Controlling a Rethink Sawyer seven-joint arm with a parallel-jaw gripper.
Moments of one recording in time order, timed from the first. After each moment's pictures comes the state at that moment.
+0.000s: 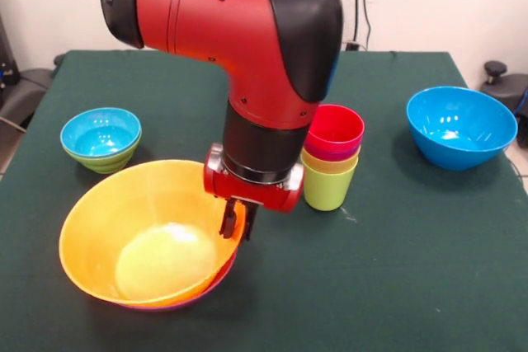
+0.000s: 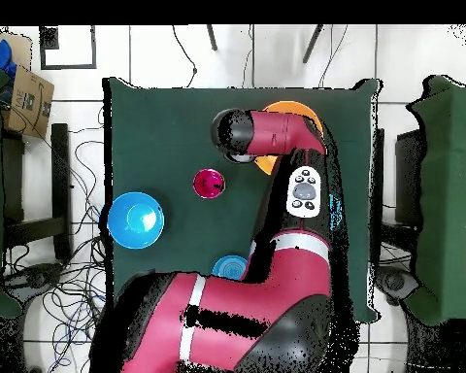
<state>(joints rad) -0.18 -0.24 -0.09 1.00 -0.13 0.73 1.83</state>
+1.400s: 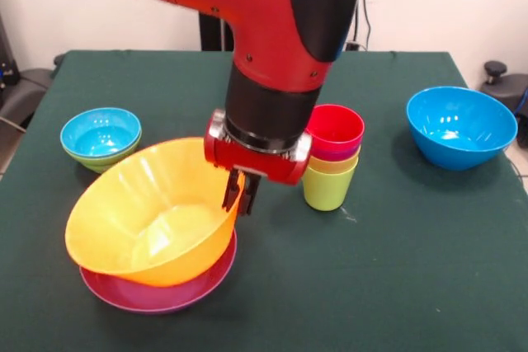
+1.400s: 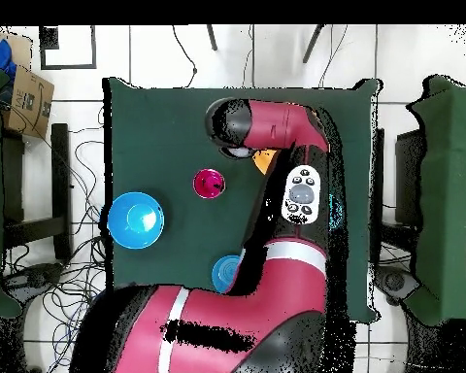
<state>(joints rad) -0.14 -0.30 -0.14 1.00 -0.08 0.82 1.83</state>
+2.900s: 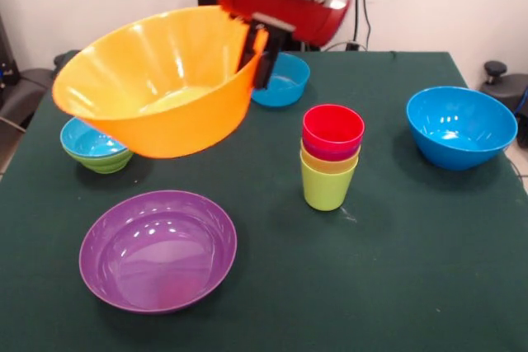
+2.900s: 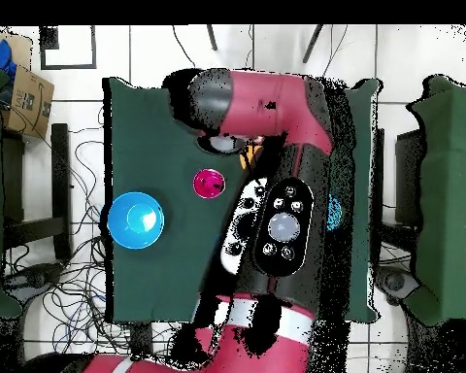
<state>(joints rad) -0.04 -0.50 -0.25 1.01 -0.04 1.10 1.85</state>
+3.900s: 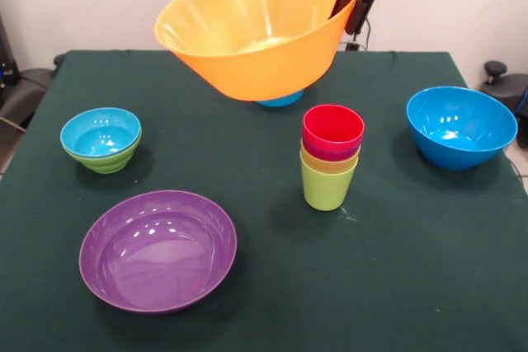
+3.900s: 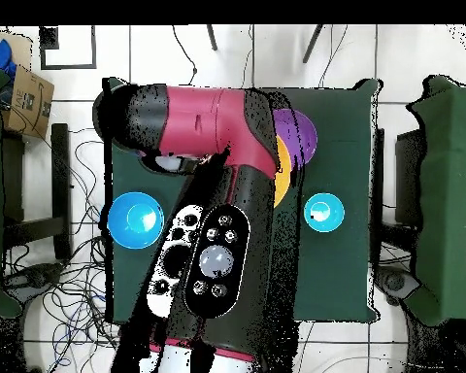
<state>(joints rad) 0.09 -0.58 -0.32 1.10 0.02 1.15 2.00</state>
